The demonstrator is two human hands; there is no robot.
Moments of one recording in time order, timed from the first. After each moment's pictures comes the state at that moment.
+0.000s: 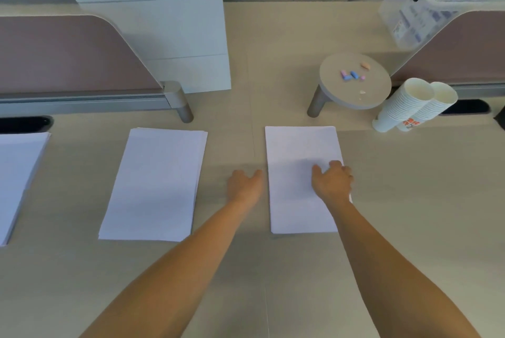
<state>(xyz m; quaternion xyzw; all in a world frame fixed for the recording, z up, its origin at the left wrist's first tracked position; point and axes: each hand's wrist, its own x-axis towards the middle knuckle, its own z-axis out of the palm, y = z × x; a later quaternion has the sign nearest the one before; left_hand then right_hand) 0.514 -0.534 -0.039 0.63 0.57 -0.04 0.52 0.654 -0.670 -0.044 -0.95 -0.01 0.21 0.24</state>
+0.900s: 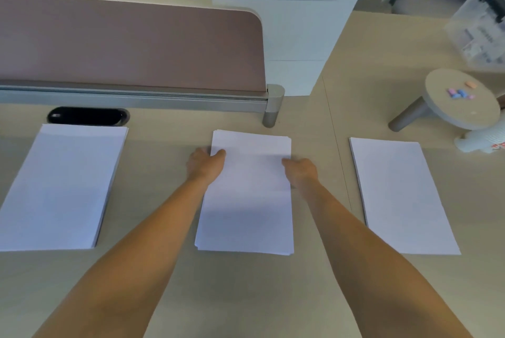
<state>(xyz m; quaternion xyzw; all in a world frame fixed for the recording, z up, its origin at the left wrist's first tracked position) 0.342 -0.254 -0.063 0.66 0.59 0.03 0.47 0.497 -0.411 -0.066 -0.89 -0.04 0.34 0.29</state>
